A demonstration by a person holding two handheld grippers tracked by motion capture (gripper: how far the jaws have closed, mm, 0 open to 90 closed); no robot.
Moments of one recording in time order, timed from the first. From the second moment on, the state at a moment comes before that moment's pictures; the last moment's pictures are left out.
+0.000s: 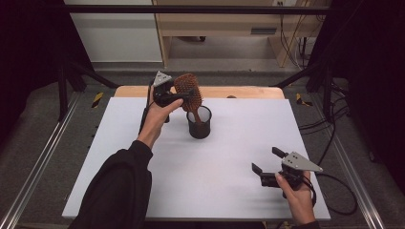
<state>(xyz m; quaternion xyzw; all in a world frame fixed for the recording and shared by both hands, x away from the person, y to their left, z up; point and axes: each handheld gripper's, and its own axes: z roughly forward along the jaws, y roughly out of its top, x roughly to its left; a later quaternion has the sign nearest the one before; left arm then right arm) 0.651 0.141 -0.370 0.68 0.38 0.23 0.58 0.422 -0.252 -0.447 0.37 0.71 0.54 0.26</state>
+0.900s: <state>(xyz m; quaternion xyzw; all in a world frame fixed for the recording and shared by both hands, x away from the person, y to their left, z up) 0.644 0.145 -0.367 0.67 0.38 0.24 0.58 0.422 -0.251 -0.447 0.37 0.71 0.54 0.26</state>
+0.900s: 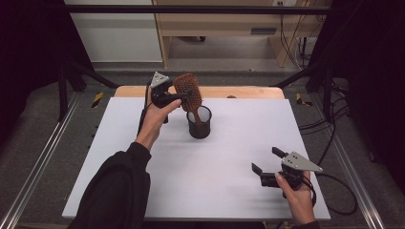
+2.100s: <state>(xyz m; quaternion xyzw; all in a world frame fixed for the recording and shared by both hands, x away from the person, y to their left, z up) 0.589 0.185 -0.359 0.64 0.39 0.27 0.60 0.421 -0.251 -0.447 0.37 0.71 0.53 0.27</state>
